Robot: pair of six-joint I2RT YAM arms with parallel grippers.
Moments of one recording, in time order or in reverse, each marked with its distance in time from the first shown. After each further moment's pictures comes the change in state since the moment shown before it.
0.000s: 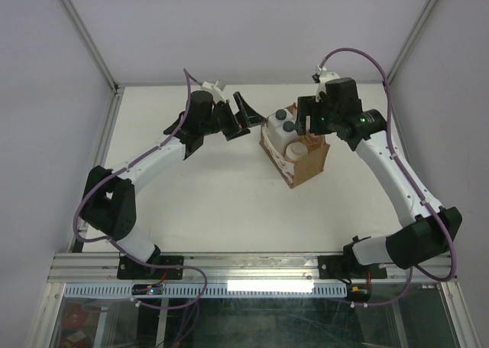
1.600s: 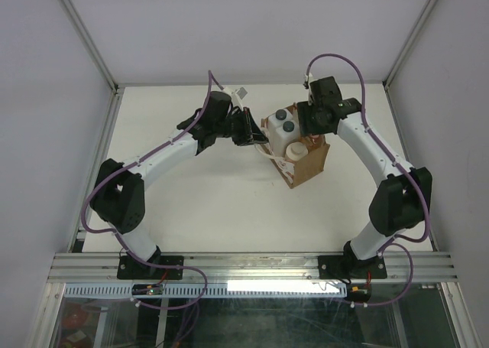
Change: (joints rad) left arm -0.093 0.109 0.158 -0.242 0.051 0.126; right arm -0.051 0.277 0.084 -0.060 0.149 -0.080
